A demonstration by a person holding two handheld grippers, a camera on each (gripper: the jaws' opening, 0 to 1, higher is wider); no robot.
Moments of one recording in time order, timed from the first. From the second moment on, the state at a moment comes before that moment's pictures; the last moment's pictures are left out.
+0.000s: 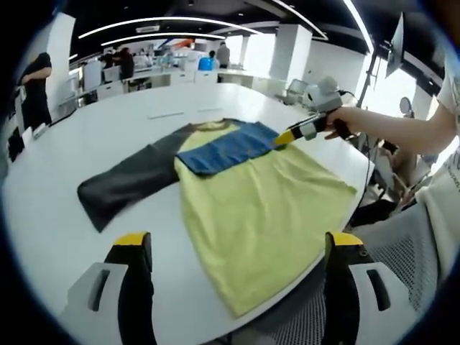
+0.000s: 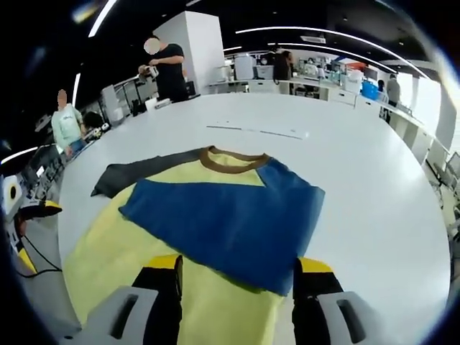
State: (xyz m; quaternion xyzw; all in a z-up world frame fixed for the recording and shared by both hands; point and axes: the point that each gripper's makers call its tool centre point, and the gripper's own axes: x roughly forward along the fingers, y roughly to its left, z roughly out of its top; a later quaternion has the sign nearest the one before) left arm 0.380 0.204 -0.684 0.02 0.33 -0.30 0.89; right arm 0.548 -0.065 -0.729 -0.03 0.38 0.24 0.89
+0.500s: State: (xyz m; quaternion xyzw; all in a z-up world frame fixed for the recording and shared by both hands) left arm 0.379 0.203 -0.684 0.03 0.33 -0.30 0.89; right arm 0.541 -0.097 -0.741 -0.02 0.39 0.20 0.90
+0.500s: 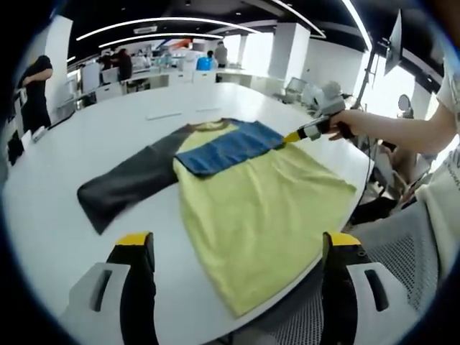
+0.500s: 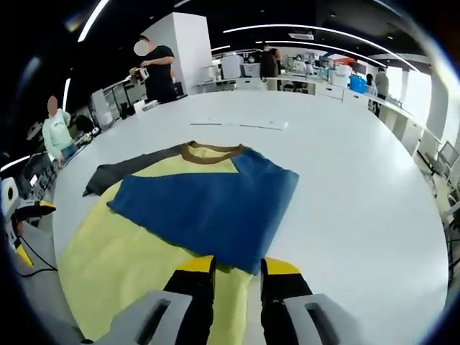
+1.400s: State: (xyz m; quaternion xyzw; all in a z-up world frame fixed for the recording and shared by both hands) left arm 0.378 0.205 -0.685 0.04 0.33 -0.30 0.89; right arm 0.543 -0.108 -0.756 -0.04 0.40 0.16 0.90
